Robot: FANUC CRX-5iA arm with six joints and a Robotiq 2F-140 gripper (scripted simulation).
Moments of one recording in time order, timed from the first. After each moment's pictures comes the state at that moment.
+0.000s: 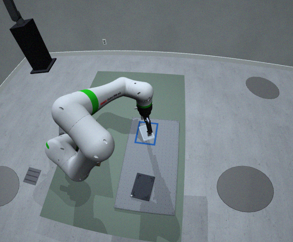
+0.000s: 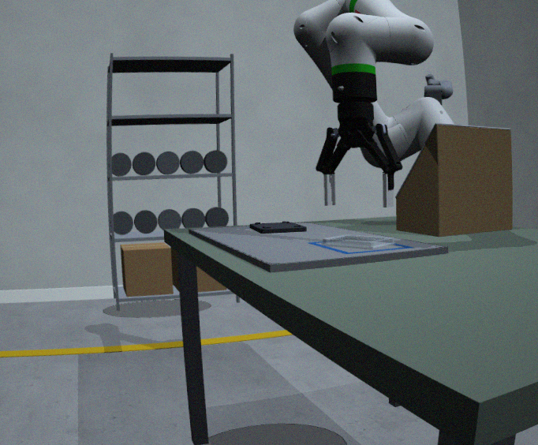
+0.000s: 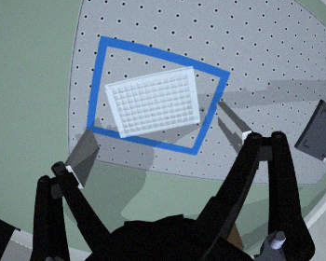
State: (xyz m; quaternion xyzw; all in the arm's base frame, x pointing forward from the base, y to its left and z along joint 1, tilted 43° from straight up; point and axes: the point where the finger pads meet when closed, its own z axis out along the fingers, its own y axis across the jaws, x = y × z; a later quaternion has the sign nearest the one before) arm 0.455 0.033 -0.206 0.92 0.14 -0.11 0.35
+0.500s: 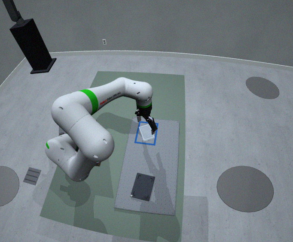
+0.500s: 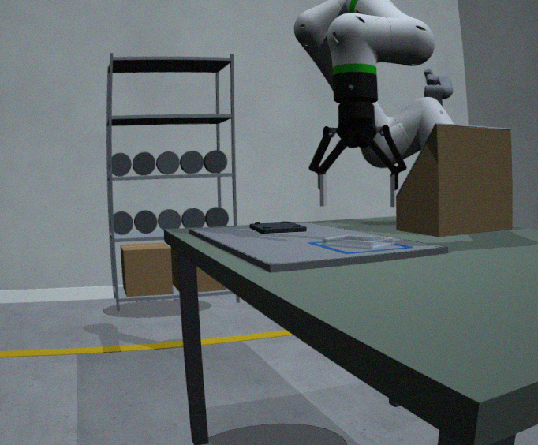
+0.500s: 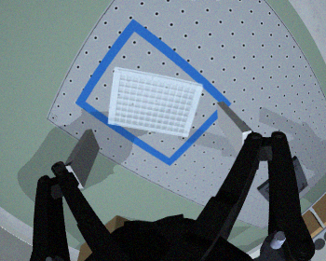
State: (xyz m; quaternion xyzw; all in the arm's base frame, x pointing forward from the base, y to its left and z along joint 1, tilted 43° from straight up) arm 0.455 0.033 -0.206 0.87 0.33 -0.18 0.33
